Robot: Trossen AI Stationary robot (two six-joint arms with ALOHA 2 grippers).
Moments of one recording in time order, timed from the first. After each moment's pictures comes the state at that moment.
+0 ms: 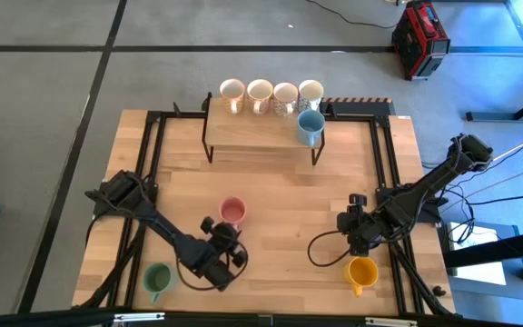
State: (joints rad) left arm -0.66 1.95 1.16 -0.62 -0.91 -1.44; right arm 0.66 1.22 0.81 -0.91 0.27 0.68
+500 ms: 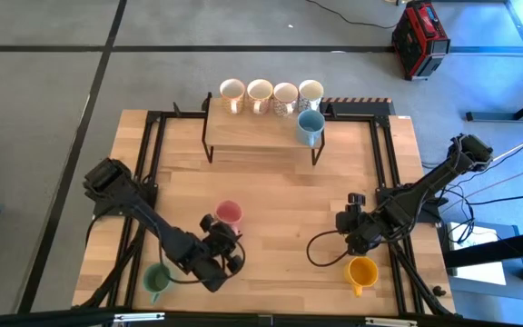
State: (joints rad) left arm -0.67 1.77 1.16 -0.56 -0.91 -1.20; right arm 0.66 1.22 0.81 -0.88 0.32 0.68
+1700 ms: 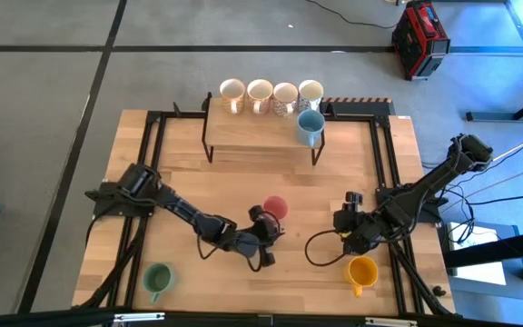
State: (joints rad) left arm -0.41 2.00 1.10 0.42 -0.65 -0.30; right arm 0.66 1.22 0.81 -0.82 0.41 0.67
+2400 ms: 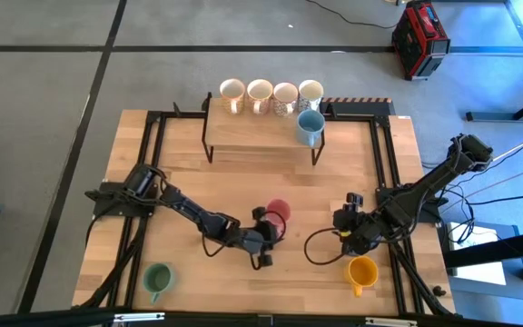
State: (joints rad) left arm -0.37 2.04 1.10 0.37 -0.49 -0.26; right arm 0.66 1.22 0.81 -0.80 0.39 0.74
